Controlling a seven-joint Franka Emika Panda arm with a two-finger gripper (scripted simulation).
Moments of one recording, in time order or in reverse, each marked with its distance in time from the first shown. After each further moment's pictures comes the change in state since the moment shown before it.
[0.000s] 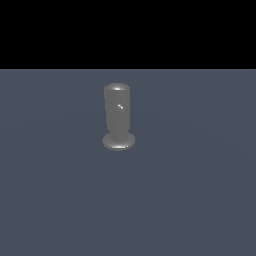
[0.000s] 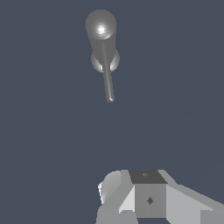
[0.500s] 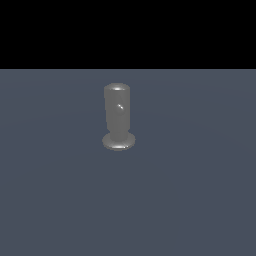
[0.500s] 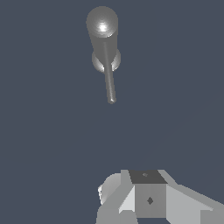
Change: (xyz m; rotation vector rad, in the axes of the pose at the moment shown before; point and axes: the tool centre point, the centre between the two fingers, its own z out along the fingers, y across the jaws) arm 0.004 -0.004 0.014 0.000 0.000 -0.007
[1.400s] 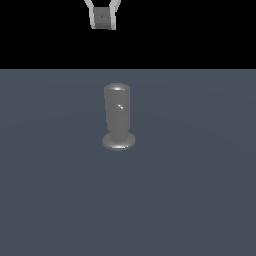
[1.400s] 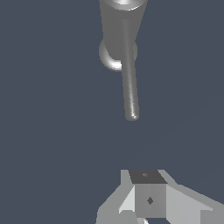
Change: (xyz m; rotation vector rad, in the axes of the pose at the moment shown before) arm 0.039 -0.033 0.126 -0.002 -0.006 -0.061
